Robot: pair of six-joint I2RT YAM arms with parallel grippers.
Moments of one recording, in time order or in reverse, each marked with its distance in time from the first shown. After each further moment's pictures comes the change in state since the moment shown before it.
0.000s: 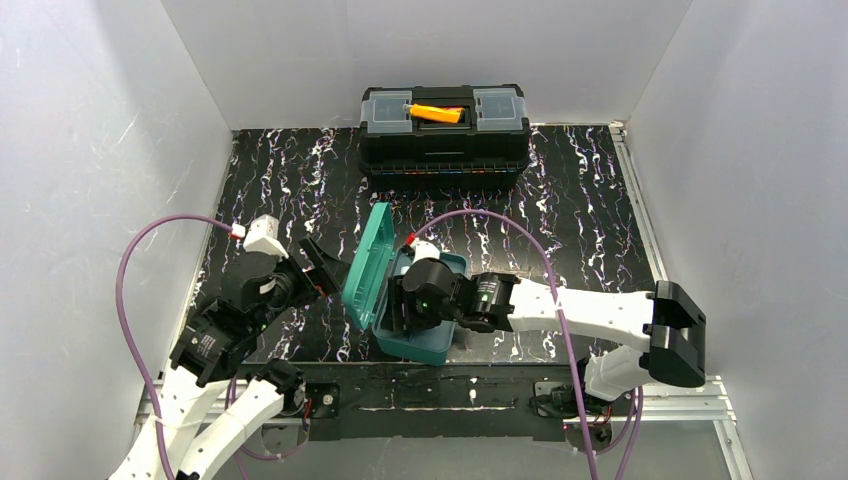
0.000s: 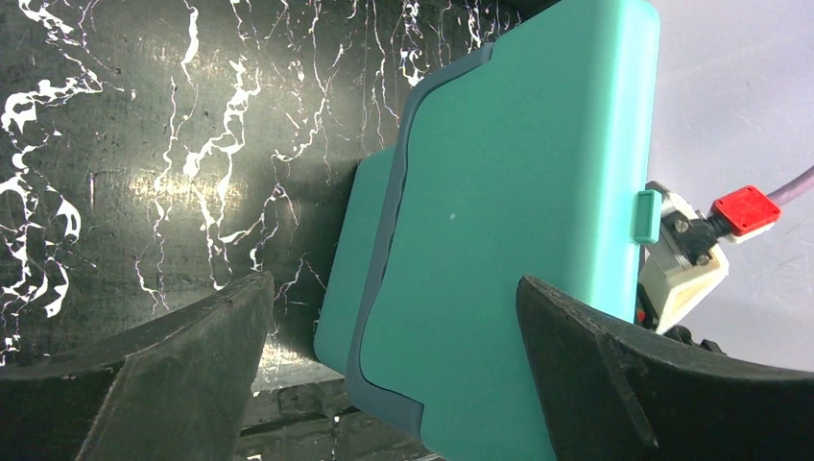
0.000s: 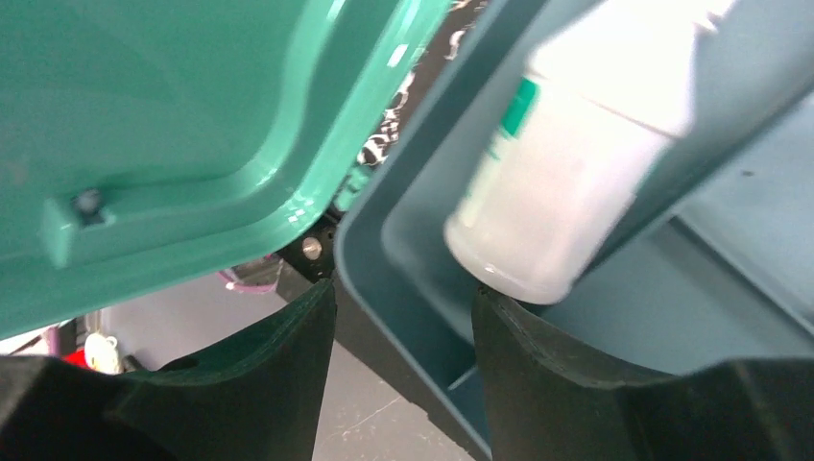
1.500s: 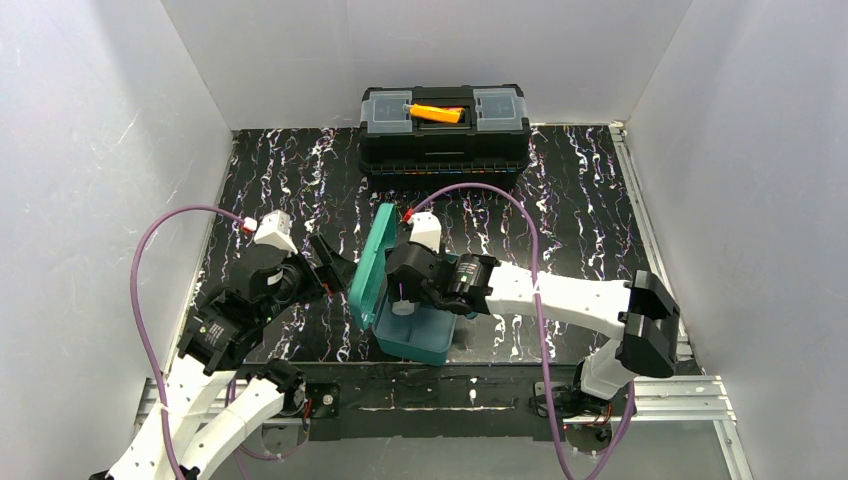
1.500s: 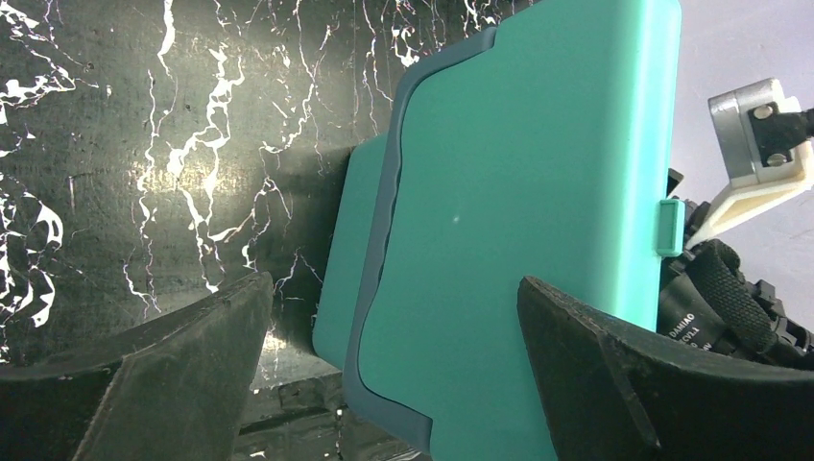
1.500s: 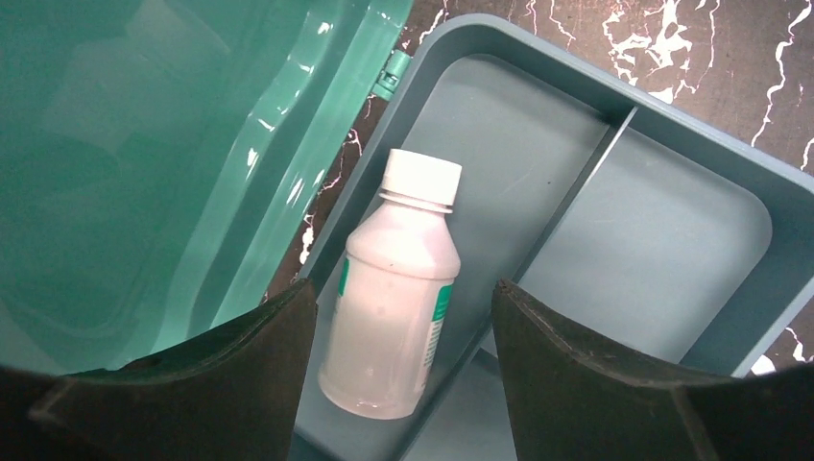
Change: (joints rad) left arm 0.000 0.053 0.000 0.023 0.050 0.031; right arm -0.045 0.122 0.189 -0.180 0.380 -0.092
